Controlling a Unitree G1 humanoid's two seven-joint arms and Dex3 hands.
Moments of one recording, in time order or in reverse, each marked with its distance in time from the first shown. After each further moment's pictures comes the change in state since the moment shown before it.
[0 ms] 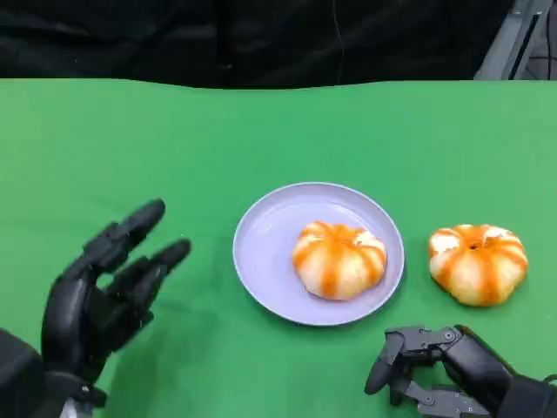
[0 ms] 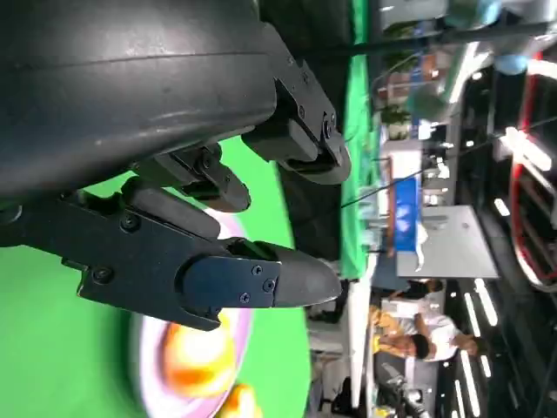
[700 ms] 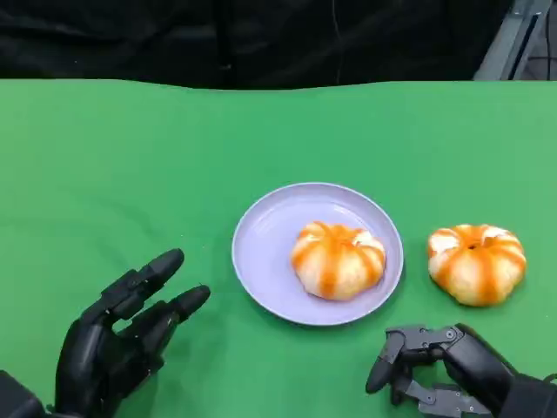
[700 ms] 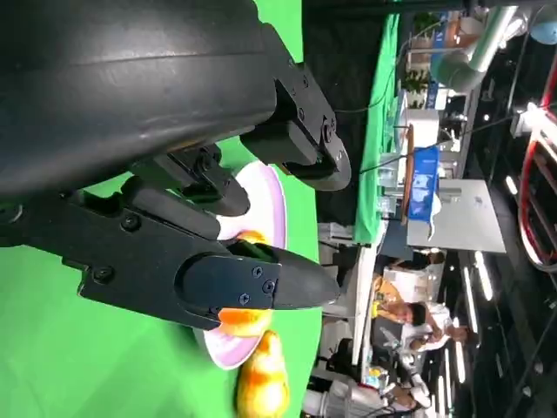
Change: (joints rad) left arm 0.005 -0.042 0.041 0.200 -0.058 -0.132 -0.192; right arm 0.001 -0.001 -0.003 -0.005 0.008 0.000 0.009
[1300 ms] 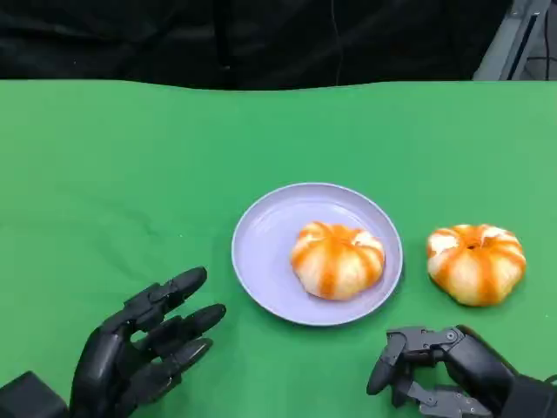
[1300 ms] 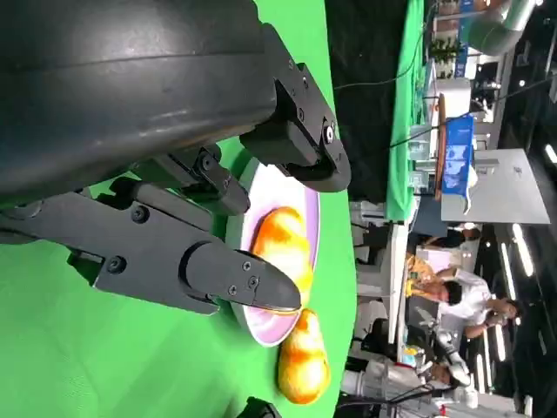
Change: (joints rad) left arm -0.012 0.008 -0.031 0.081 0.098 -0.047 0.008; right arm 0.003 -0.002 -0.001 -0.001 0.000 0.001 0.003
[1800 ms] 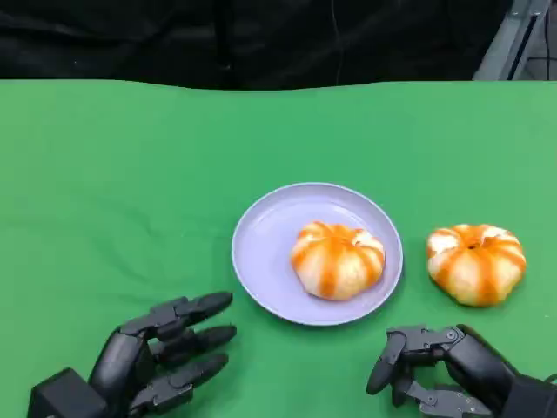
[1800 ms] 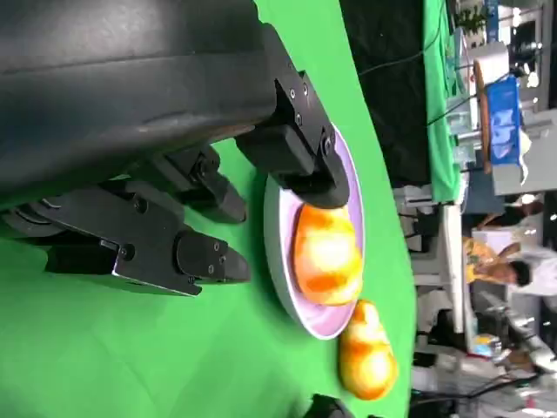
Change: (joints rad) left arm -0.002 0.040 -0.067 0.025 0.200 -0.061 0.177; right arm 0.000 -0.001 0.000 -0.004 0.000 0.000 0.000
